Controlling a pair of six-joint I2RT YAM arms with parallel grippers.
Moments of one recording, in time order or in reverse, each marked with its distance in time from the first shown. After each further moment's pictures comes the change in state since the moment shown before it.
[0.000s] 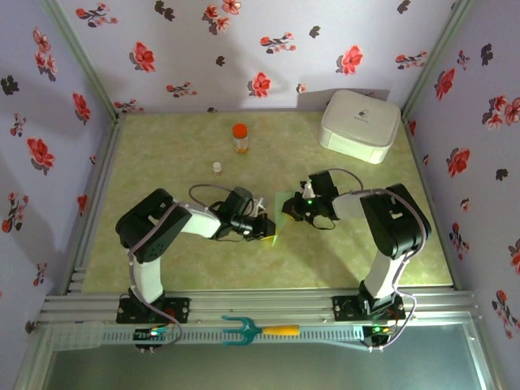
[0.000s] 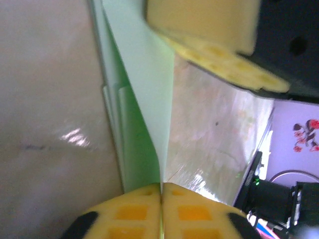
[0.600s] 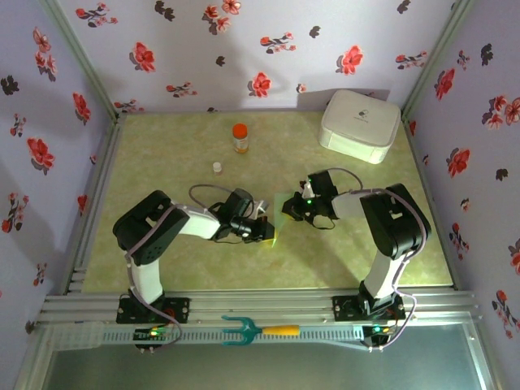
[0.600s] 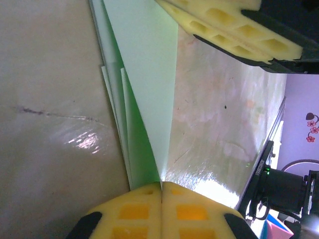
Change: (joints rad) left arm -0.011 -0.026 -0.011 -0.048 -0.007 0.040; right arm 0.003 0.000 0.011 -0.026 0.014 -0.011
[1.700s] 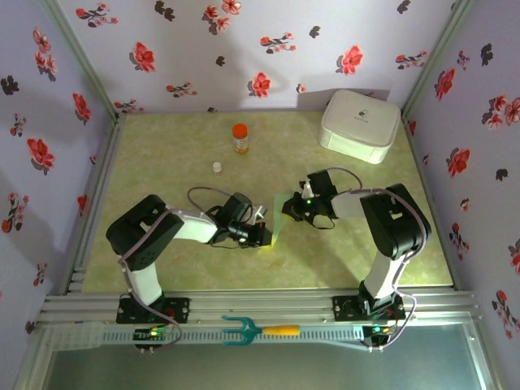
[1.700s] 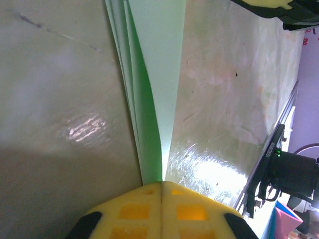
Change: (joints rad) left arm -0.021 -0.065 -0.047 -0.070 -0.010 0.035; right arm 0.006 -0.002 0.011 -0.030 0.011 -0.006
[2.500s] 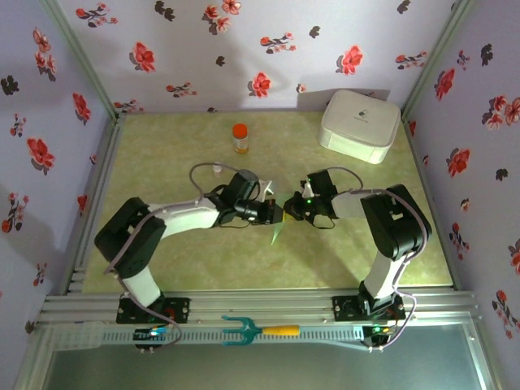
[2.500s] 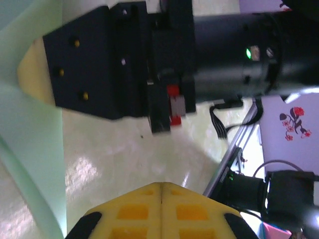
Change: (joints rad) left arm 0.006 -0.053 0.263 -0.180 -0.037 0.055; right arm 0.001 -0.008 0.000 0.002 0.027 0.003
